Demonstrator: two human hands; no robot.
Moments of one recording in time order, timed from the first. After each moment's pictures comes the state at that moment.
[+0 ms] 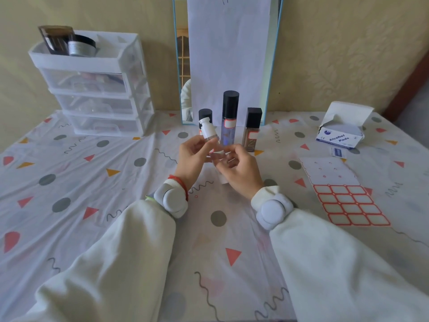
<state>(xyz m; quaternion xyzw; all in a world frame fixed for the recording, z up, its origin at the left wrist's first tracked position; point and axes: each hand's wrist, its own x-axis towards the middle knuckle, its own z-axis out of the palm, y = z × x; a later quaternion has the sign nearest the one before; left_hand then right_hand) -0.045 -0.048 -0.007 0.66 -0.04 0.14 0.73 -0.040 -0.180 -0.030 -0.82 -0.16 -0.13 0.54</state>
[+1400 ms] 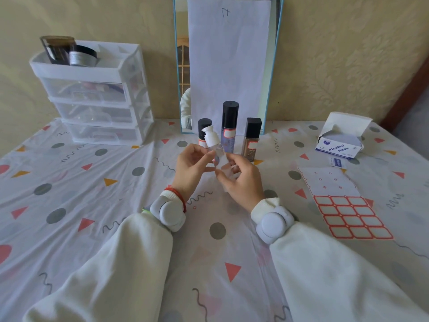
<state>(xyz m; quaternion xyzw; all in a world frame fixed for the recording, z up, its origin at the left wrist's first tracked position) -0.047 -0.045 -0.007 0.66 -0.03 0.15 0.73 -0.040 -0.182 -0.031 -0.83 -0.19 -0.22 0.48</state>
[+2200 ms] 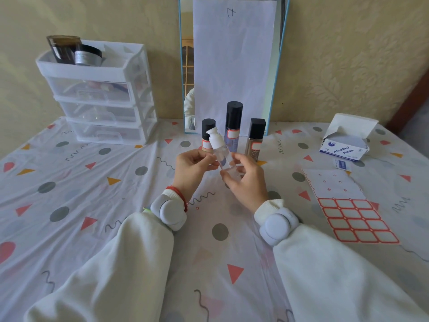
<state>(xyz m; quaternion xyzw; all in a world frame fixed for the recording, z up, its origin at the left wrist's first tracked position) -0.046 -0.043 -0.006 0.69 0.03 0.16 0.71 -0.035 -0.183 -0.035 -0.82 -0.18 -0.22 0.49</state>
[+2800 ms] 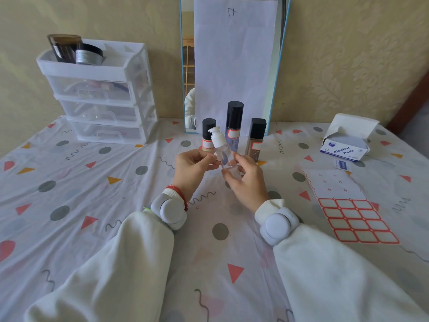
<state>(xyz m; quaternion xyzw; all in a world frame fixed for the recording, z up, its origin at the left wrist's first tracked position) -0.044 -0.042 -0.008 0.68 0.02 0.16 0.72 -0.033 -0.183 -0.034 -0.82 -0.18 -0.20 0.50</state>
